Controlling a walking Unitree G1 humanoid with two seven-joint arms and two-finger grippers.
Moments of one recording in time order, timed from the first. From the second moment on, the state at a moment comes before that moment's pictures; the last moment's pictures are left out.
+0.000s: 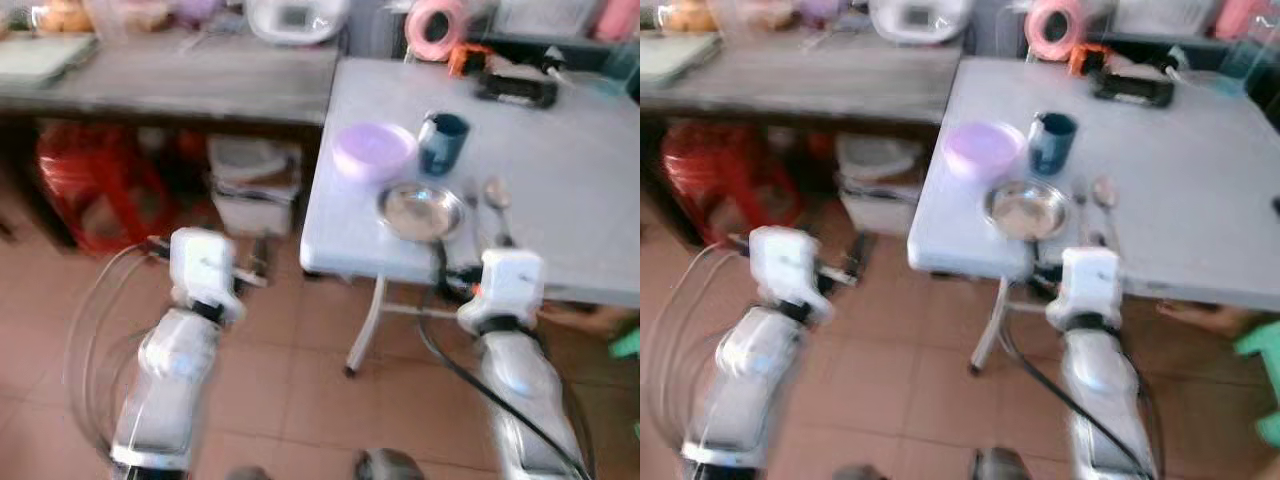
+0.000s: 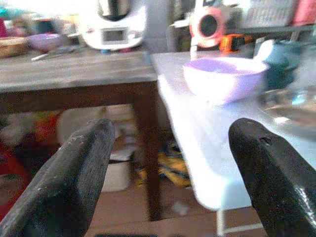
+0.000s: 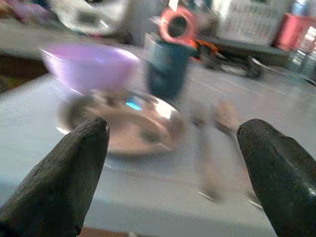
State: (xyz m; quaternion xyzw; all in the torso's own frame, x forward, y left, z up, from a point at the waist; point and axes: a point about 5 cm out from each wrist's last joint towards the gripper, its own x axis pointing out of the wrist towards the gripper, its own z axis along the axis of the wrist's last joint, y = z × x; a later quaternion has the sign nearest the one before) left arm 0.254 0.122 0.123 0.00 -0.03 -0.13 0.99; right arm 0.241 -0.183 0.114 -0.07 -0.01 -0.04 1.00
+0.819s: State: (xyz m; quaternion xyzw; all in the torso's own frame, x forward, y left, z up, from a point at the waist) left arm 0.255 0.122 0.127 0.00 -0.04 -0.14 0.99; right arm 0.249 -0.183 0.124 -0.06 -0.04 -0.06 1.00
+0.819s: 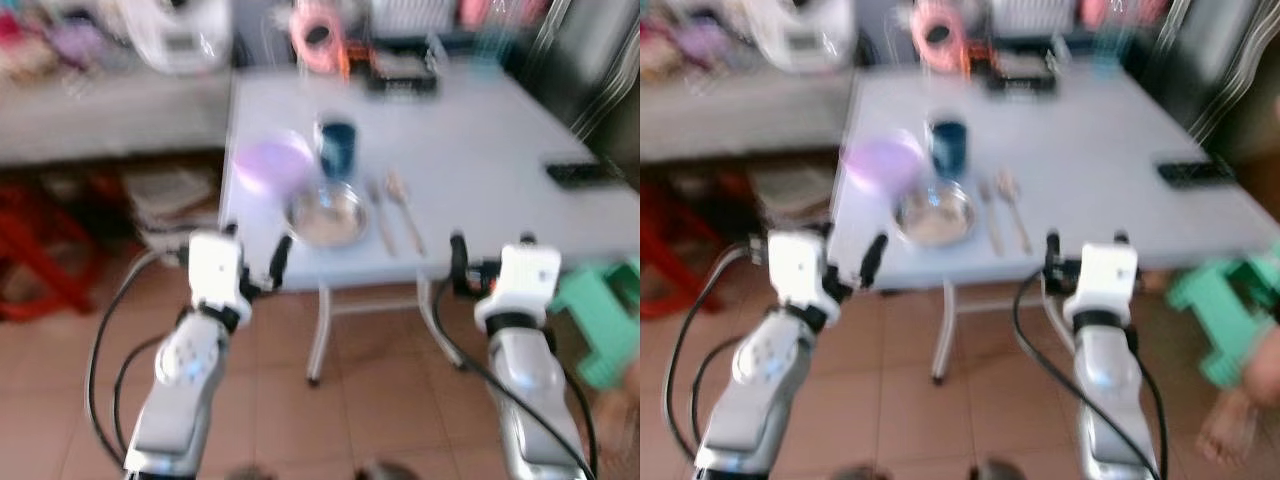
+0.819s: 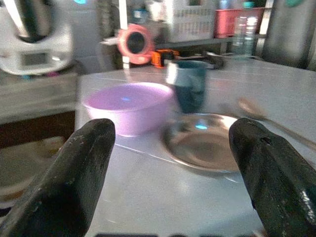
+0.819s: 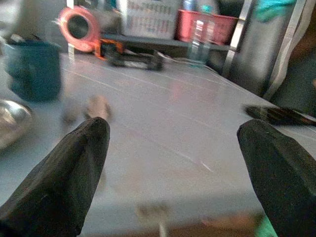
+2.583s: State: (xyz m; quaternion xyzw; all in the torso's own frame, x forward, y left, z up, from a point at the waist) left arm 0.247 0.134 0.127 0.03 -0.03 -0.15 0.99; right arm 0.249 -0.188 0.119 -0.04 0.00 -0.06 1.00
